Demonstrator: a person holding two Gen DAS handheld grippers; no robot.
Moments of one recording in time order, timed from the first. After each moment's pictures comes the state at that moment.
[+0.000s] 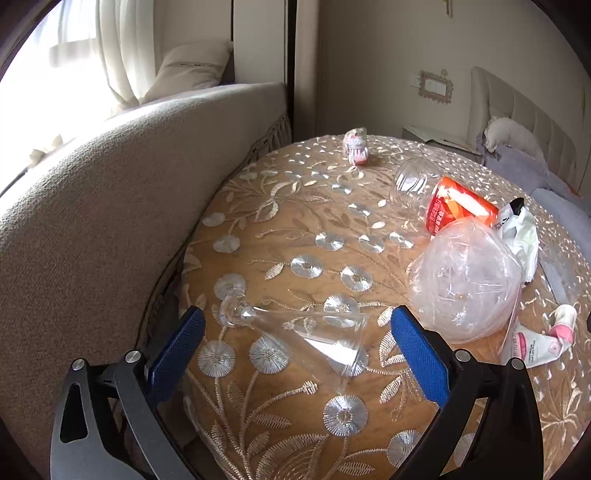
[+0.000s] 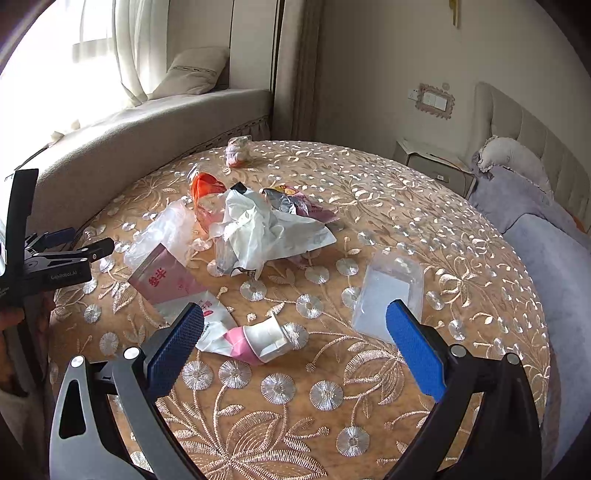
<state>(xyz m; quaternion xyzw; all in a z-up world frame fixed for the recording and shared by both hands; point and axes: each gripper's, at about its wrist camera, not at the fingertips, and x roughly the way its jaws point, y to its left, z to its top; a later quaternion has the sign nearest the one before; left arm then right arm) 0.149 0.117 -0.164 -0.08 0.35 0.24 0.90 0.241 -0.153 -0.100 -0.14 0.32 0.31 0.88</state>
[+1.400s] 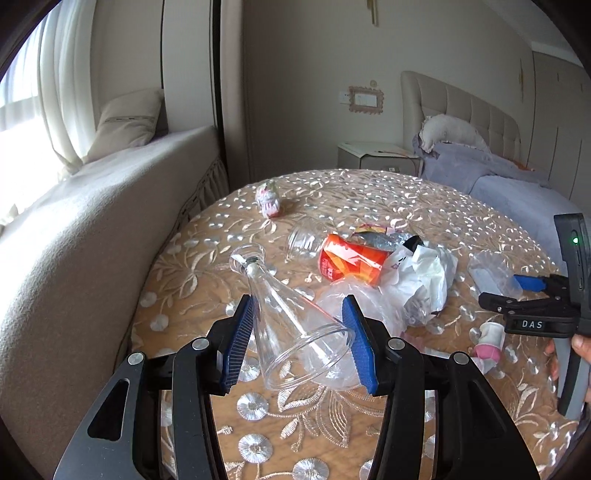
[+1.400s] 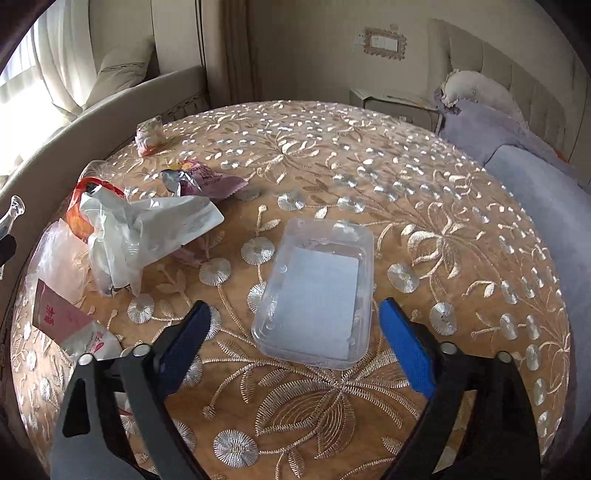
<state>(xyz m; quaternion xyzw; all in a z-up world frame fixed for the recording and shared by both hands) 0.170 0.063 -0.116 -0.03 0.31 0.13 0.94 0.329 -0.178 -0.144 -0.08 0.41 0.24 0.88</state>
